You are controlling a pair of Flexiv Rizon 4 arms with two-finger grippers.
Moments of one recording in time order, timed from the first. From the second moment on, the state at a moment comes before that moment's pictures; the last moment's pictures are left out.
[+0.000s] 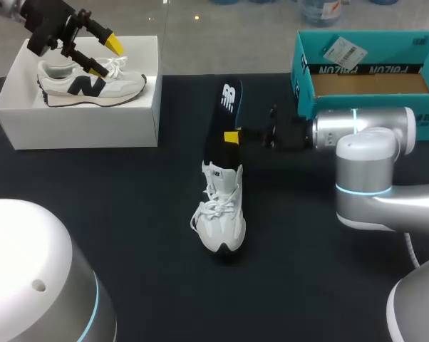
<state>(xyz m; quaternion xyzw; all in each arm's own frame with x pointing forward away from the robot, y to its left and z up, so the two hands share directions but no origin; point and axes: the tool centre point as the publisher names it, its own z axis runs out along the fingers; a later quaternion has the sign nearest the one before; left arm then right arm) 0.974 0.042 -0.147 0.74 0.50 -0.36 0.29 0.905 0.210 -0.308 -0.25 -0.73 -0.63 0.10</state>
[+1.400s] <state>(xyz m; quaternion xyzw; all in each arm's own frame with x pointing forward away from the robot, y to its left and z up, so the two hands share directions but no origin) 0.974 0.042 -0.147 0.74 0.50 -0.36 0.29 0.895 0.211 -0.310 -0.25 -0.79 -0.55 0.13</state>
